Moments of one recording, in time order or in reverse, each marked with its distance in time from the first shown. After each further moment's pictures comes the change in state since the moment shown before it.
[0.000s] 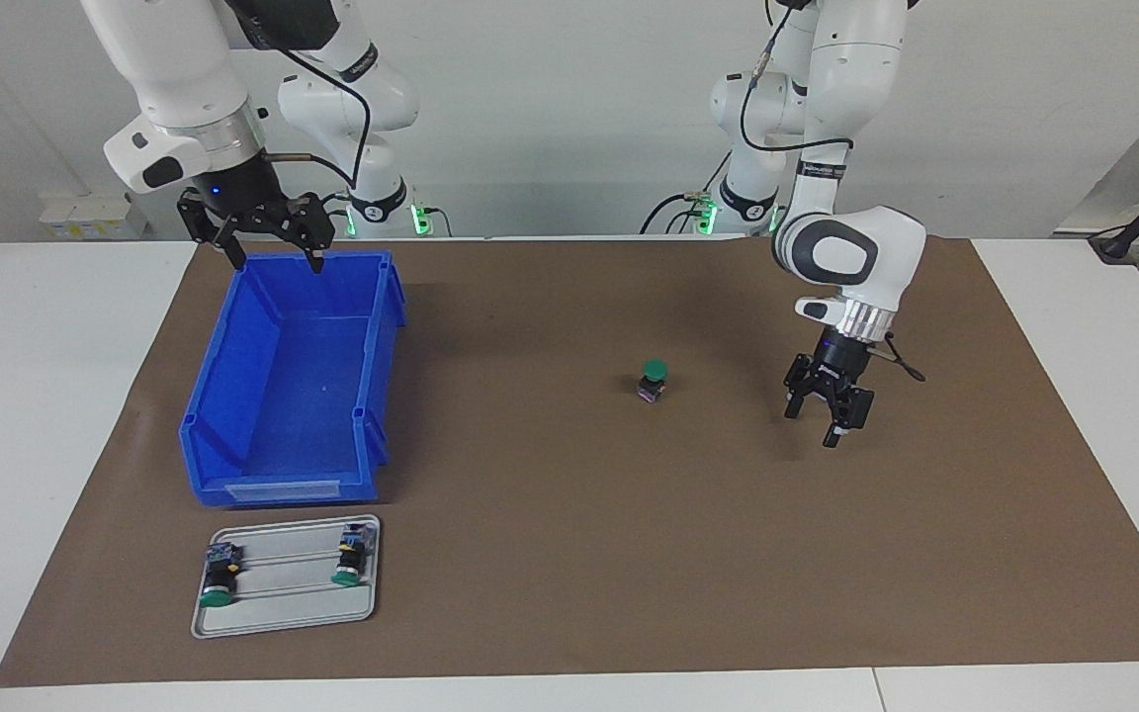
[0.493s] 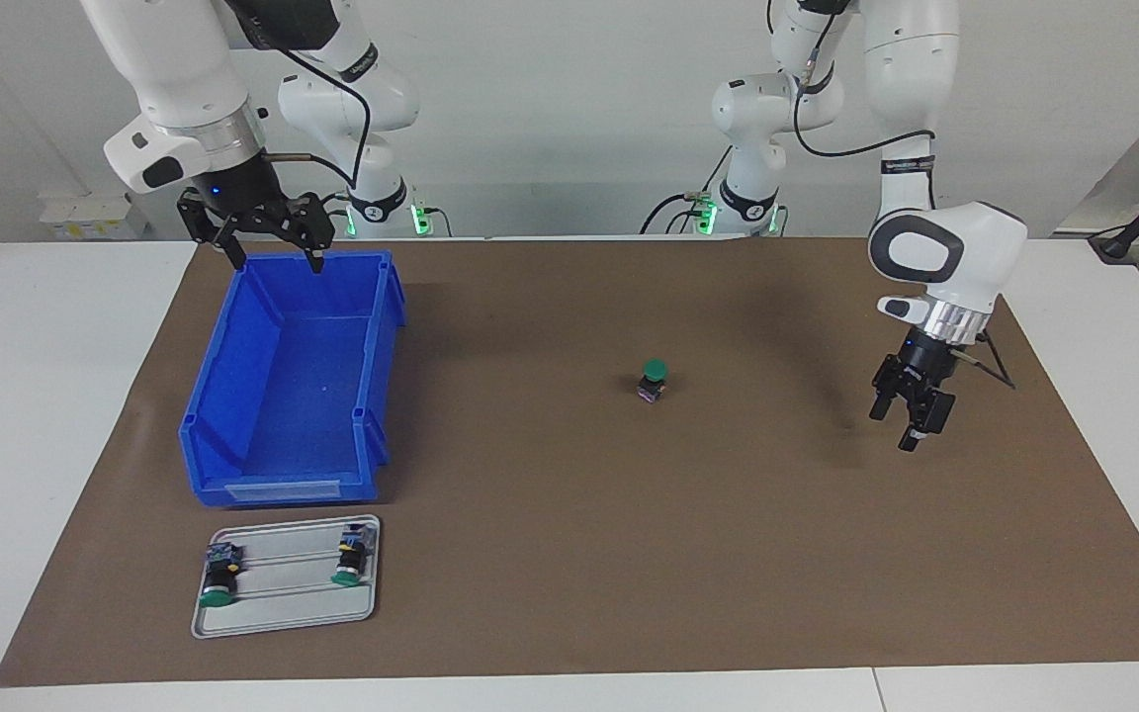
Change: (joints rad) left arm 0.254 0.000 0.017 0.109 0.514 -0.262 0.000; right arm 0.000 0.000 0.000 0.000 0.000 0.000 0.000
